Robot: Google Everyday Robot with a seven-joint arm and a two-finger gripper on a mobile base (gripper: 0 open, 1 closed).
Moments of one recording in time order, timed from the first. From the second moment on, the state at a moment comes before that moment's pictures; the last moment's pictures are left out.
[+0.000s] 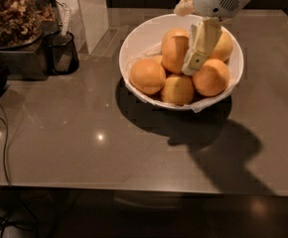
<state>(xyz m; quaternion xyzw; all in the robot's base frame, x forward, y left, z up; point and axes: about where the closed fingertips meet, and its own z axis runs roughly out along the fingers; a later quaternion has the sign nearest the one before) 0.555 -0.096 0.994 -0.69 0.68 0.07 0.24</state>
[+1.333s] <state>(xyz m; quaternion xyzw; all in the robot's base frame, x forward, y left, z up) 0.580 -0.101 0.957 -0.68 0.69 0.09 0.22</state>
